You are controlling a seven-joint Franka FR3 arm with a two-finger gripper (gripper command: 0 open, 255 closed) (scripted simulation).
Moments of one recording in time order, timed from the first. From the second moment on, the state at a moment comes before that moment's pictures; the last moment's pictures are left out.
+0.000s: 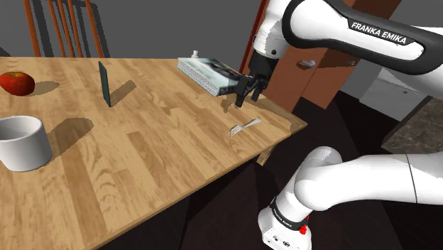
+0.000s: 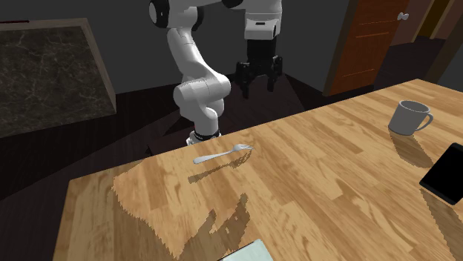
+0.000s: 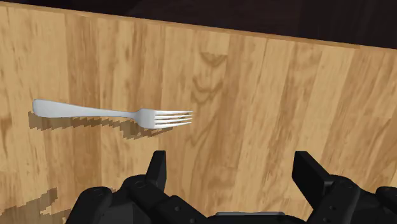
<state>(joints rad) 0.01 -0.83 0.07 -2.39 0.05 1.59 0.10</state>
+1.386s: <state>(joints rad) 0.23 -0.94 -0.47 -2.82 -0.35 2.05 -1.00</state>
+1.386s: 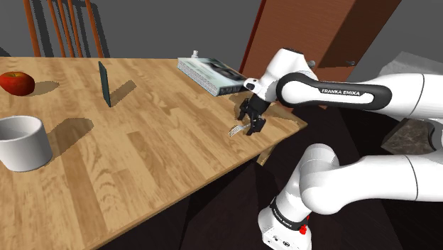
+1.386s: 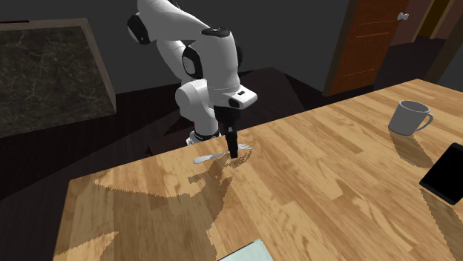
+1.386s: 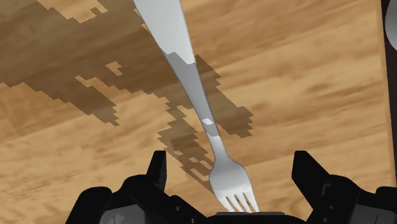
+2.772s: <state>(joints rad) 0.24 -0.93 -0.46 -2.81 -0.34 2.05 -0.99</state>
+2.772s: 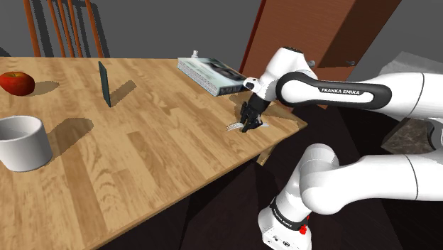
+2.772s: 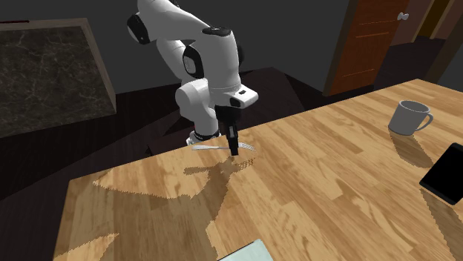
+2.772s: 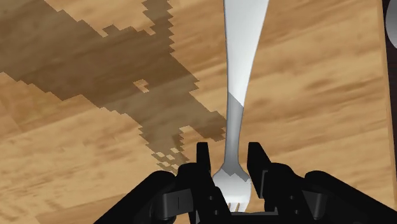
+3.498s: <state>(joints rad) 0.26 -0.96 -0.41 -2.68 -0.30 1.90 -0.99</state>
